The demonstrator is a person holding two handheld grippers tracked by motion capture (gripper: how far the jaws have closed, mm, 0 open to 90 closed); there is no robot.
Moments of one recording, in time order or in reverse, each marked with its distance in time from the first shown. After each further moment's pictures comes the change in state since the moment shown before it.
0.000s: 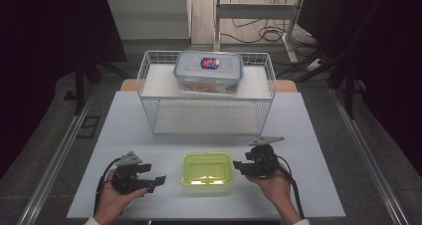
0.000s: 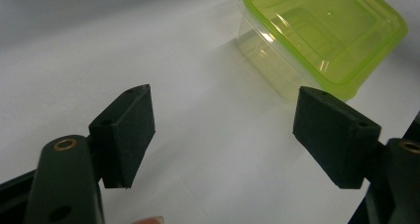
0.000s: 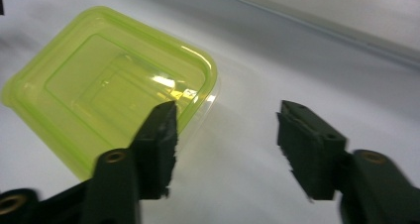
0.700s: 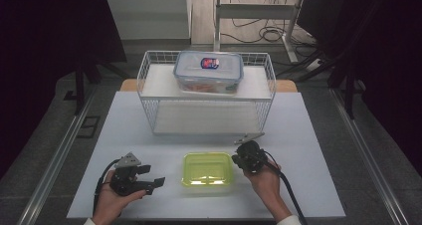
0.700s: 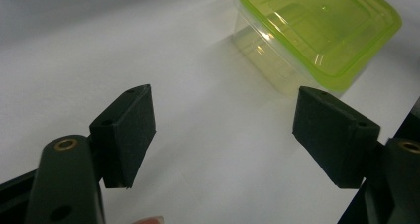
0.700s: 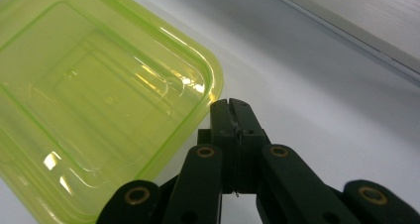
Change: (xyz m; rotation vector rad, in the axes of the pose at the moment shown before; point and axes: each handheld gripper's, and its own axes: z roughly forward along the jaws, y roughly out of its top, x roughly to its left) left arm -0.002 -0.003 -0.005 0.001 -0.007 0.017; right arm 0.009 0.016 0.032 0.103 -0.060 -0.136
